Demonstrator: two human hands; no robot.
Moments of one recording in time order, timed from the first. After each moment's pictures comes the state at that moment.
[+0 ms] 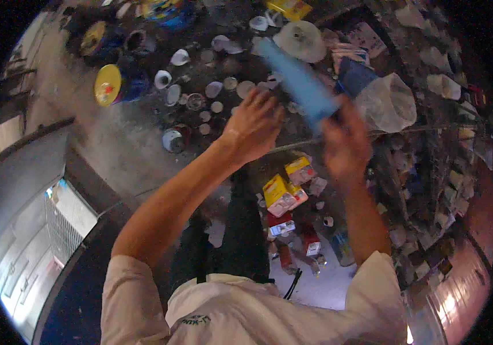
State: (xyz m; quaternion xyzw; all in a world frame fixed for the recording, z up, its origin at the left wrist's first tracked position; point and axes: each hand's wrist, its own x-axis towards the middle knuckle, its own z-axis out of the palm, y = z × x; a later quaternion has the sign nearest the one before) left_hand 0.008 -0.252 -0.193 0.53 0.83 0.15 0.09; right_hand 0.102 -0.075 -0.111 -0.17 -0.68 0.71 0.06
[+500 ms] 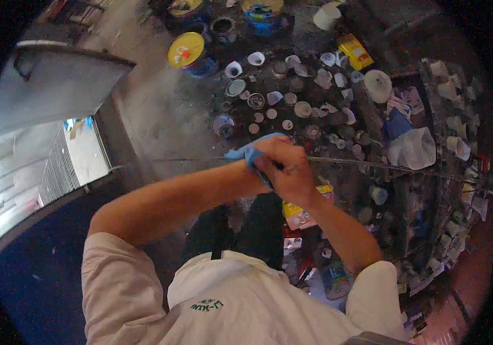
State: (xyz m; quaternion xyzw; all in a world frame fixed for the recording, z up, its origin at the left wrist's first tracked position) left_hand 0.092 -0.485 -0.115 0.47 0.86 0.10 0.18; right_hand 0.103 -0.332 -0.075 0.14 -0.77 0.63 0.00
